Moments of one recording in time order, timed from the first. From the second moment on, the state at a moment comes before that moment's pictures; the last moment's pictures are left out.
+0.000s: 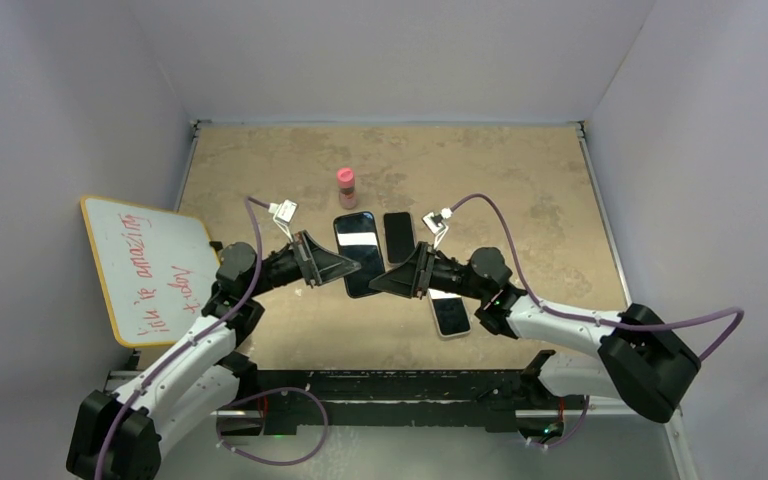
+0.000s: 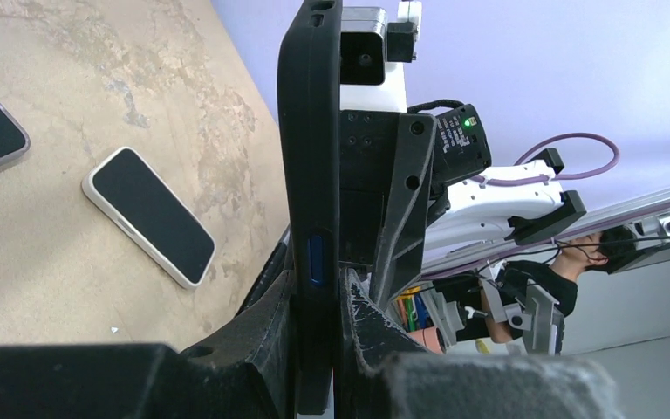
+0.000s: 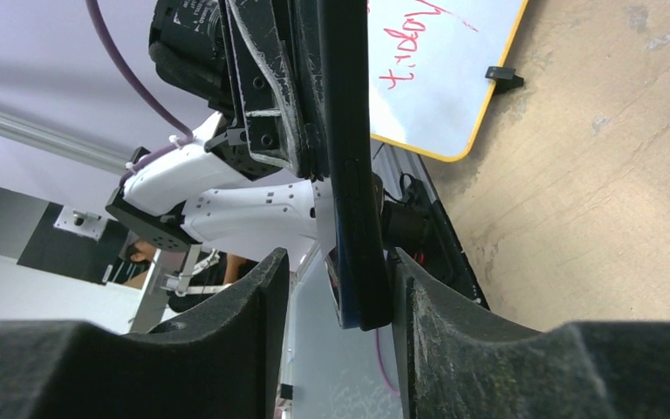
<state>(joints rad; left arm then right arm) -0.40 0.83 0.36 0.54 0.74 -1.12 0.80 1.22 0.43 0.87 -0.56 1.17</state>
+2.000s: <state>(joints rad) -0.40 0.75 0.30 0.38 0.57 -1.01 0.89 1.66 0.40 1.35 -0.43 1.63</state>
